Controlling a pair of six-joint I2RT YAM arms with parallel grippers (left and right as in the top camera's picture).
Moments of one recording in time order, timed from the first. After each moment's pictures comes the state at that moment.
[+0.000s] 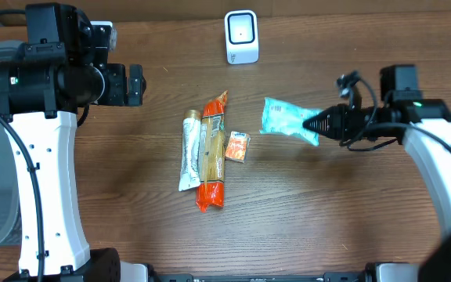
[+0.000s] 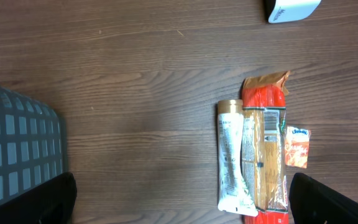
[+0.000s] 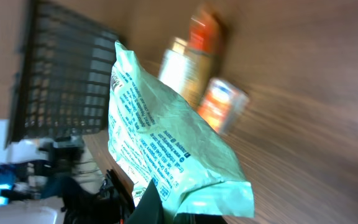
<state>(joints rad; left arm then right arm) 0.07 1.61 1.99 -1.41 0.07 0.08 0.01 1.50 1.21 -0.86 -0.94 0.03</state>
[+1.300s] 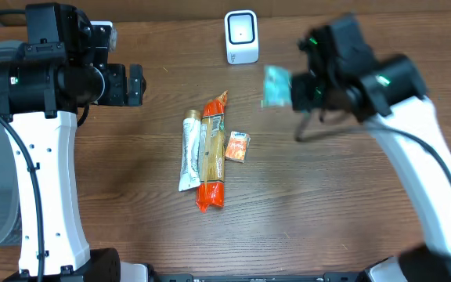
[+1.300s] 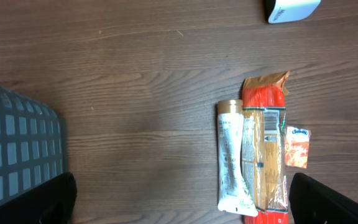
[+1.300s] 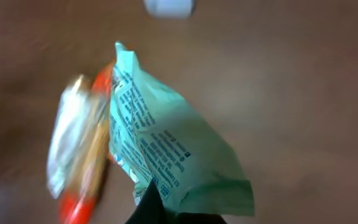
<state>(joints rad) 0.07 1.61 1.99 -1.41 0.07 0.08 0.46 1.70 1.92 -1.22 0.07 0.24</state>
